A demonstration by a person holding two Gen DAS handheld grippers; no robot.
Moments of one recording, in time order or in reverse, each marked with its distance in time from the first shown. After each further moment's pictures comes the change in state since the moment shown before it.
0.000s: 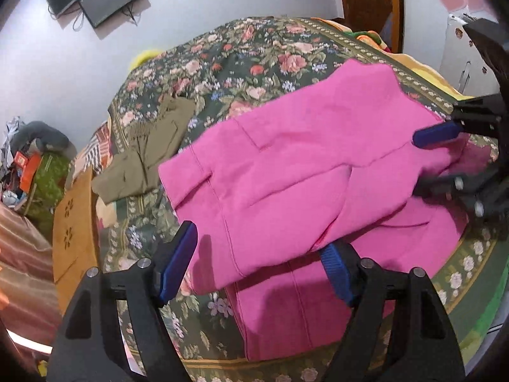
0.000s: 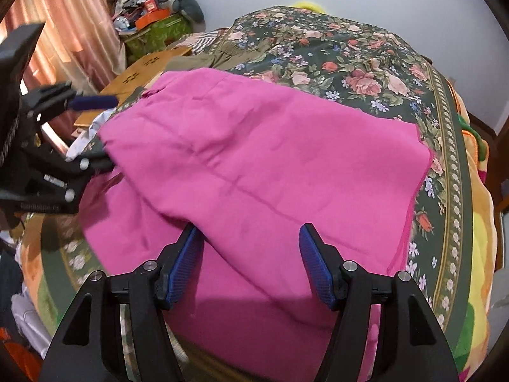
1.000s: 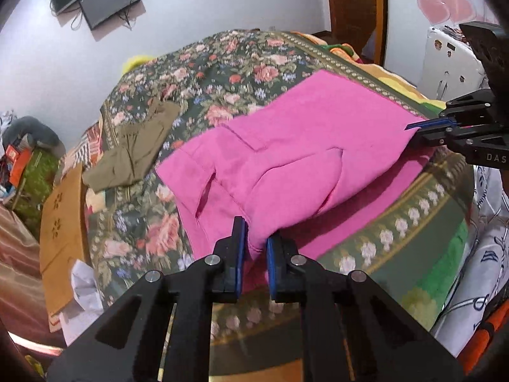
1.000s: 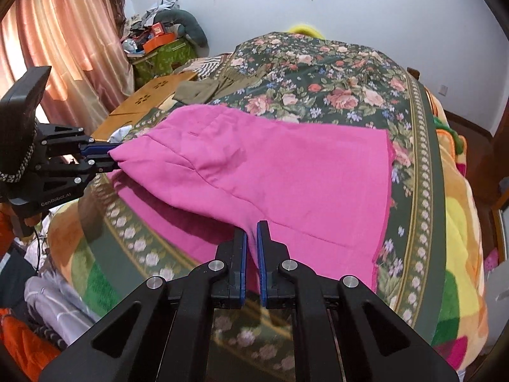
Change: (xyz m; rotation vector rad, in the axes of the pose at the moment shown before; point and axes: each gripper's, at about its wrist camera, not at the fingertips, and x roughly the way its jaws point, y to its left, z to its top) left arm -0.046 -0.023 -0.030 -0.032 -0.042 -0.081; right arm -0.058 -0.005 -0.030 0.008 -0.098 0.027
